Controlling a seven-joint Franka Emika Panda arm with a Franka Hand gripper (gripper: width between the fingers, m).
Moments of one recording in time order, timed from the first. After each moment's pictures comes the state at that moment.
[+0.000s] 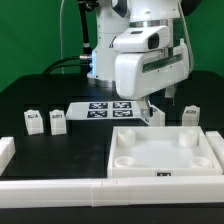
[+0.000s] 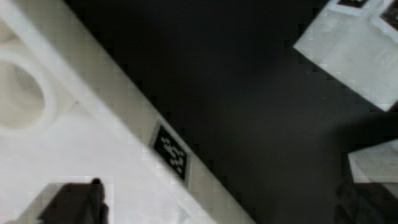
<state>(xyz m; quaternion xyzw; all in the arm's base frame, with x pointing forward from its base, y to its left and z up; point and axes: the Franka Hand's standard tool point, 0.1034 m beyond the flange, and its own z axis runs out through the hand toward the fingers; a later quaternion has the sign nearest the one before) 0.454 0.069 0.051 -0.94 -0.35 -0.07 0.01</state>
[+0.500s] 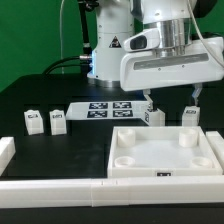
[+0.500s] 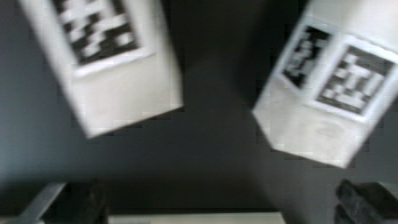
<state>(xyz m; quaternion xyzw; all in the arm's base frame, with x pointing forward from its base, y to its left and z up) 0.418 0.115 0.045 -0.99 0.11 -0.06 0.06</state>
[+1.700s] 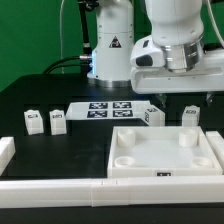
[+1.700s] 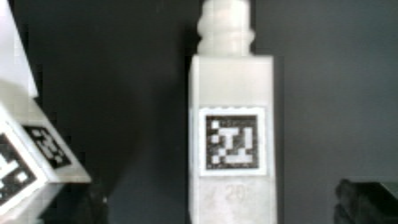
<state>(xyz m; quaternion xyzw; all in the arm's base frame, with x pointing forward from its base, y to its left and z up) 0.413 0.133 0.043 -0.95 0.15 0.24 0.10</state>
